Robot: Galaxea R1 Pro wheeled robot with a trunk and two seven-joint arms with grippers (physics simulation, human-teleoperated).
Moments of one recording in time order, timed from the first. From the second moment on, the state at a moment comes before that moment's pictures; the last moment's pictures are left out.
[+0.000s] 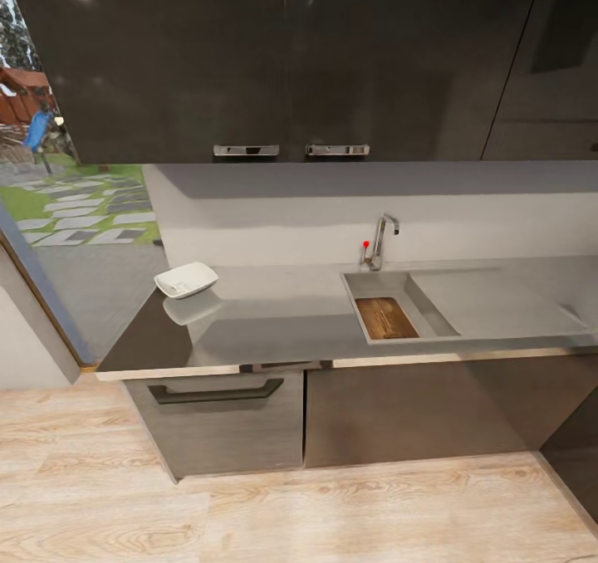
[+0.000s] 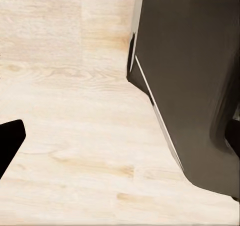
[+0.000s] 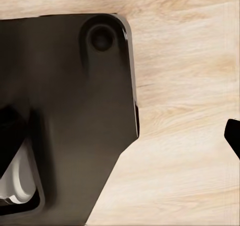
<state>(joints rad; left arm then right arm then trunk) 0.22 0.04 -0.05 -0.10 0.19 -0.30 0.06 0.05 -0.02 0.41 -0.03 -0.52 -0.34 -0.02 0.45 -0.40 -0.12</state>
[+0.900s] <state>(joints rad) 0.22 0.04 -0.05 -0.10 0.18 -0.31 0.06 0.05 -0.01 0.41 -0.09 -0.52 -0.35 -0.02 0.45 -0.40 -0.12</state>
